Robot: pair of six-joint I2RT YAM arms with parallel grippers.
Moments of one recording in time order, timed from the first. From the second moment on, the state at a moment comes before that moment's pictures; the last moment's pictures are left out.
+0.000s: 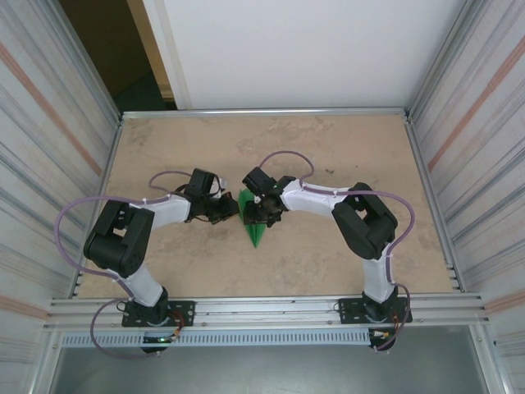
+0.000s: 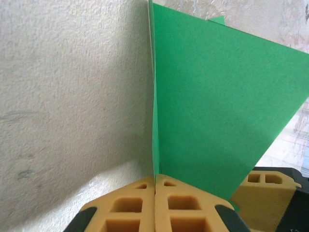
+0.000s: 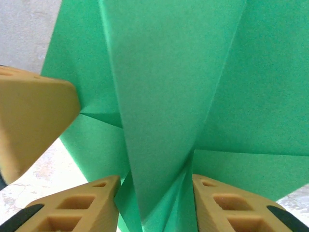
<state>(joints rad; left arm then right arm) -0.39 1.67 0.79 -0.09 0.51 -0.71 0.84 1.97 1.34 -0.56 -0.15 0.70</state>
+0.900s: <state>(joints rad) -0.28 1.53 0.79 -0.19 0.45 -0.69 0.71 1.95 1.36 -0.64 -0.04 0.67</state>
